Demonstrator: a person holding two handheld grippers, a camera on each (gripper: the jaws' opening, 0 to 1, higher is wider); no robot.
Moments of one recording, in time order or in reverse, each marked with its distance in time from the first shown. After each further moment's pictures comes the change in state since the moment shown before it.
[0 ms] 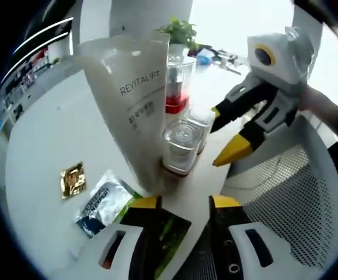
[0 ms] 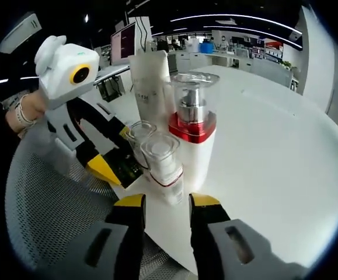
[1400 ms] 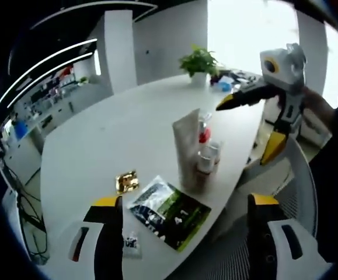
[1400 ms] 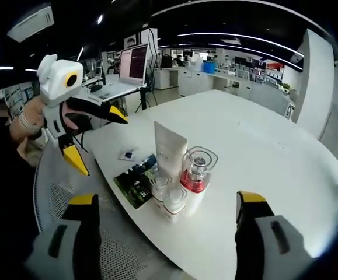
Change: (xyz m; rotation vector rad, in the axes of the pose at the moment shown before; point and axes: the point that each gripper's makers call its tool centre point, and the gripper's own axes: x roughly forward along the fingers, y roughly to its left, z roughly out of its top) left arm -0.112 0.028 0.010 -0.003 -0.169 0.234; right arm -0.049 0.015 0.062 -0.114 -0.094 -0.035
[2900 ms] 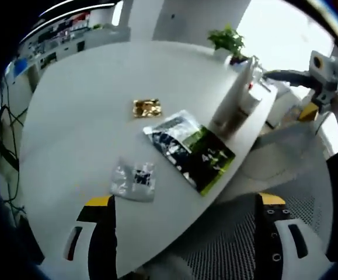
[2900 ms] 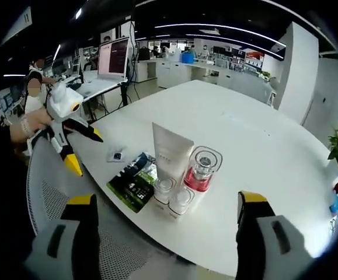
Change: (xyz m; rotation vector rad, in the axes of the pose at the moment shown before) left arm 0.005 0.057 -0.123 -0.324 0.252 -0.136; right arm 0.008 0.007 0.005 0.103 0.078 -0.172
